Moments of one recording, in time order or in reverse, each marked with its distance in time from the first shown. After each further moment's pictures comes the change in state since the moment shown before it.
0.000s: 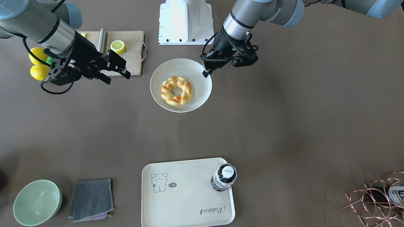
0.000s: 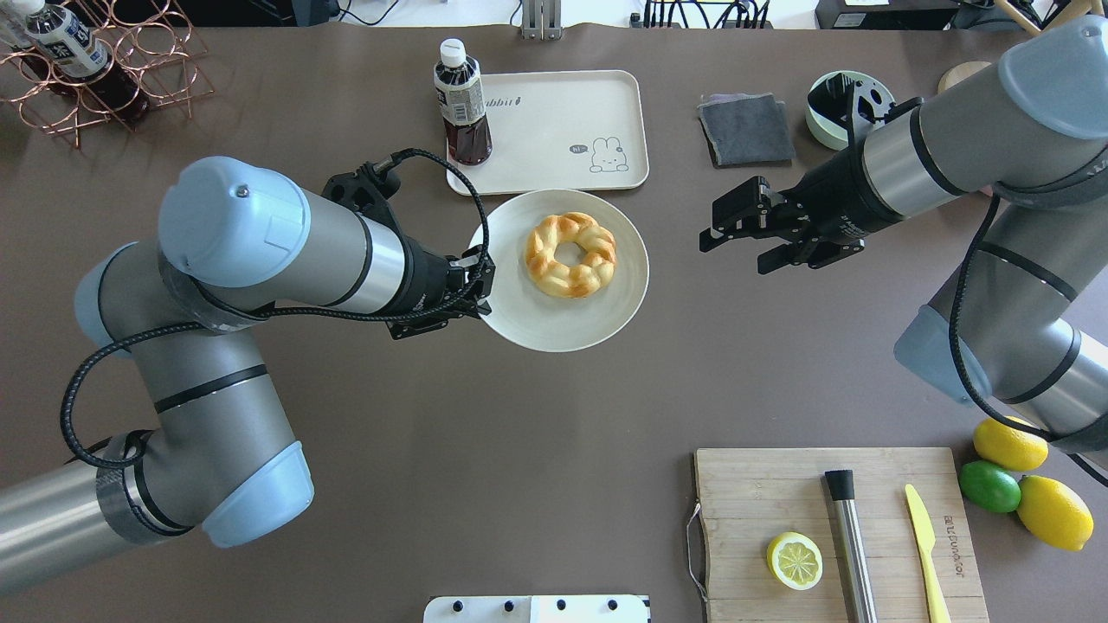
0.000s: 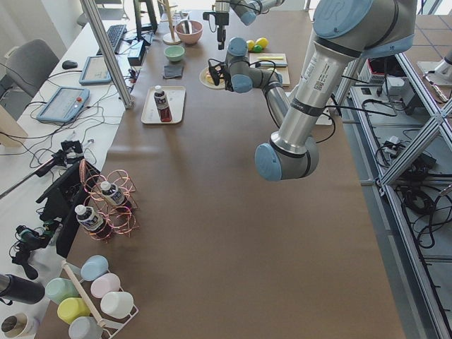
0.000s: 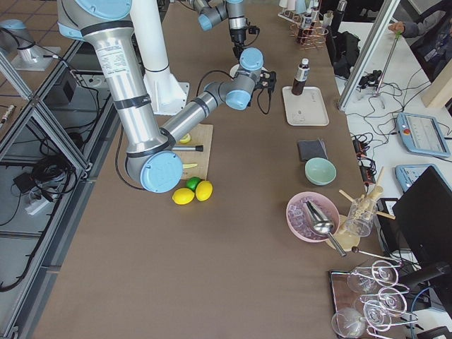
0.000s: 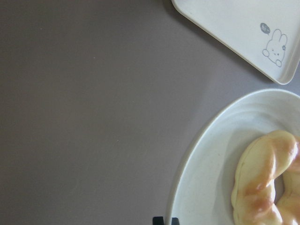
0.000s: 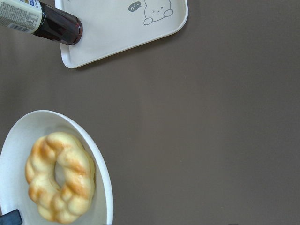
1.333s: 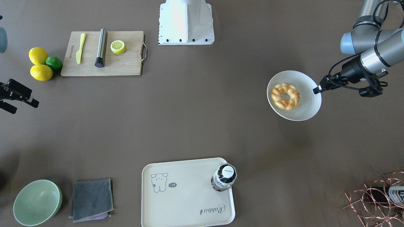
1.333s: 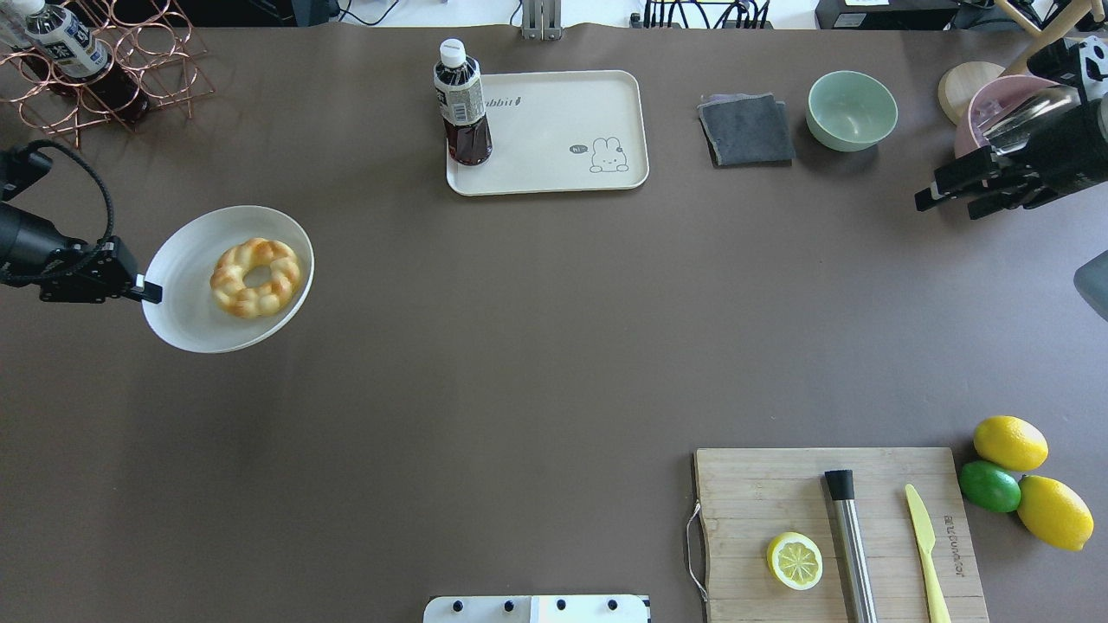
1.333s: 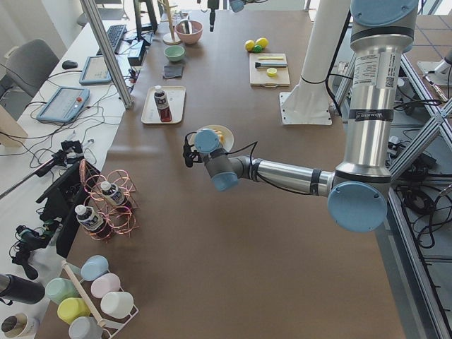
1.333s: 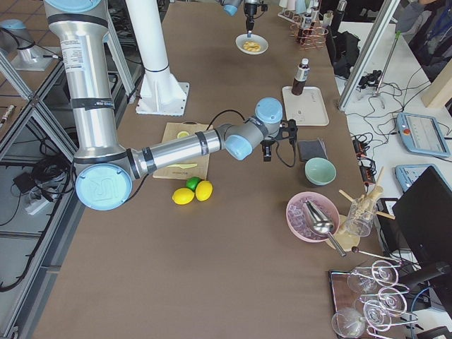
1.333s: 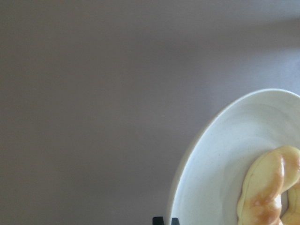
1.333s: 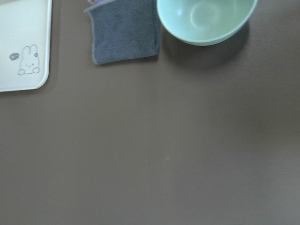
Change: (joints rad) left arm -0.477 0.512 0.276 -0.614 -0.605 0.505; right arm 0.316 -0.206 -0.161 -0.002 0.121 -0.550
